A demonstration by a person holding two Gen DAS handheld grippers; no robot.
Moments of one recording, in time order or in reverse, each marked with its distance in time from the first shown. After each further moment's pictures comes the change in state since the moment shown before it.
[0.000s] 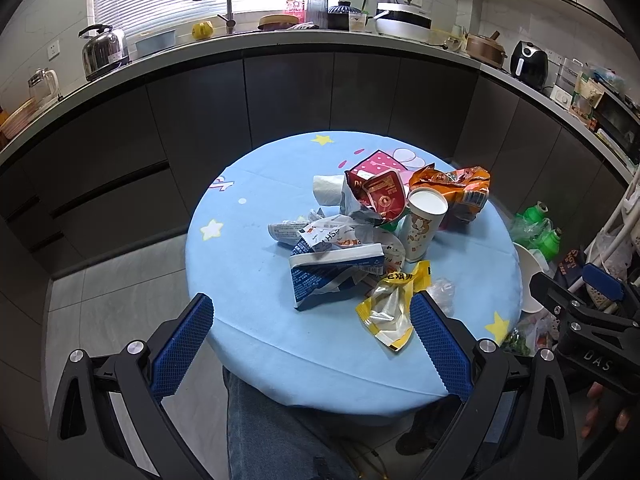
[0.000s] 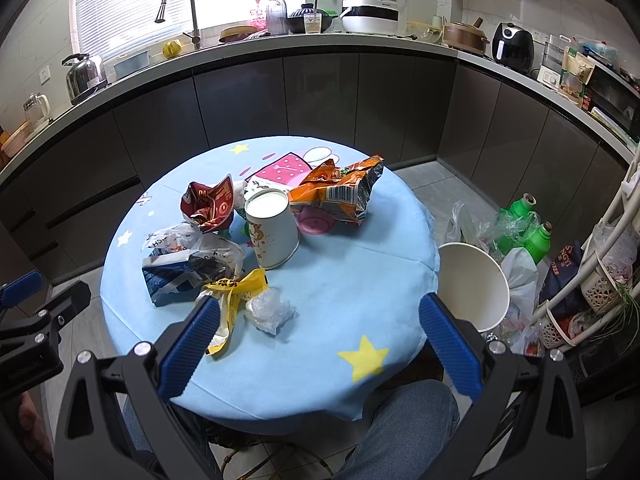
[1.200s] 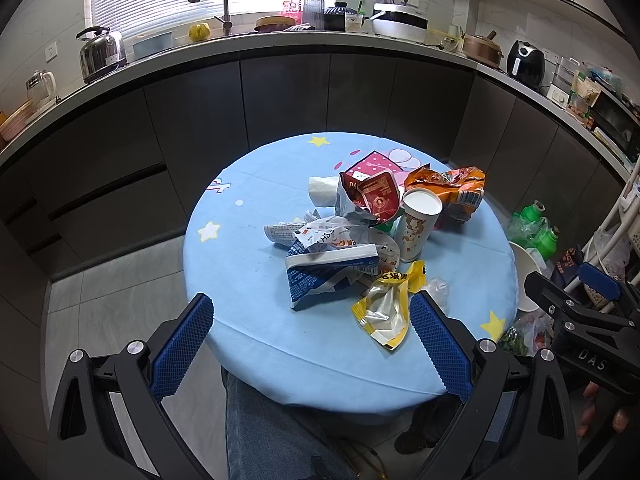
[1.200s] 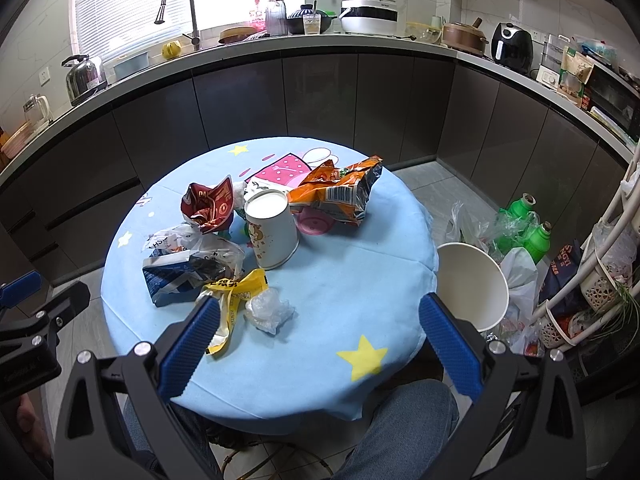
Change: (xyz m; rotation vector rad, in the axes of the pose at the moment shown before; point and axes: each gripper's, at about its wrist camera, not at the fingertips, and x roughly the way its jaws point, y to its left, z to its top) left arm -0.007 -0.010 0.004 0.006 -0.004 -0.009; right arm -0.002 -0.001 0.000 0.001 -0.004 0.000
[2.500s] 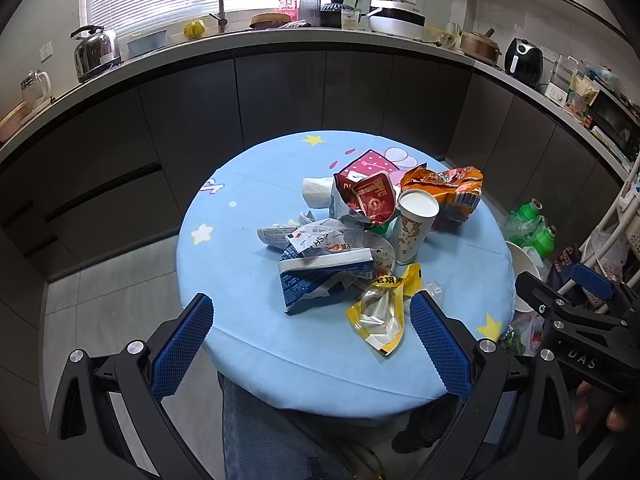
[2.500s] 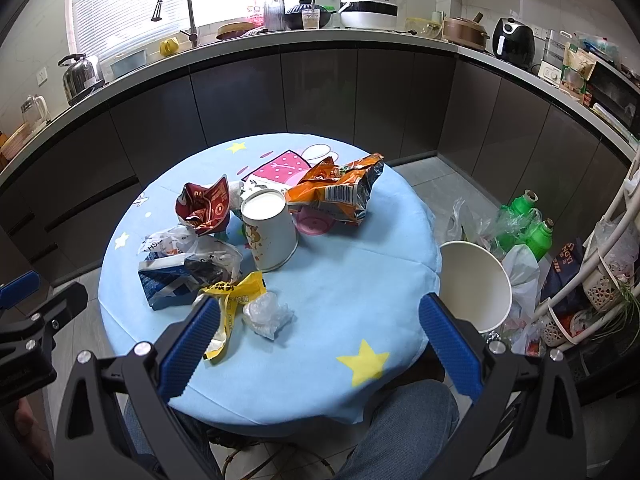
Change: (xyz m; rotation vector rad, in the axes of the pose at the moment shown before) left arm 0.004 -0.001 0.009 0.001 0.017 -0.015; right arm 0.007 -0.005 0.007 0.004 0.014 0.004
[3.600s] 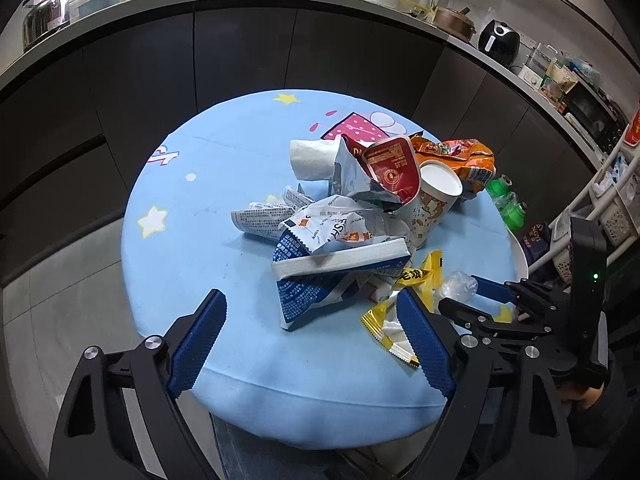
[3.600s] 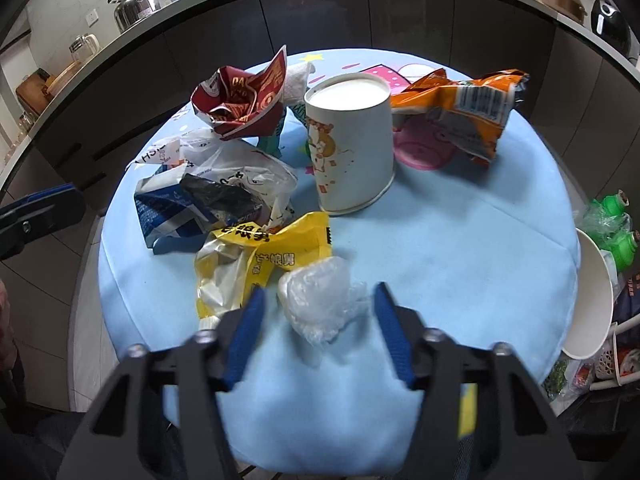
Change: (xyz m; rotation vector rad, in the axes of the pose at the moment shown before) left arm 0.099 0.044 0.009 0.030 0.124 -0.215; right arm 0.142 0.037 -0.026 -0.156 0.227 0.270
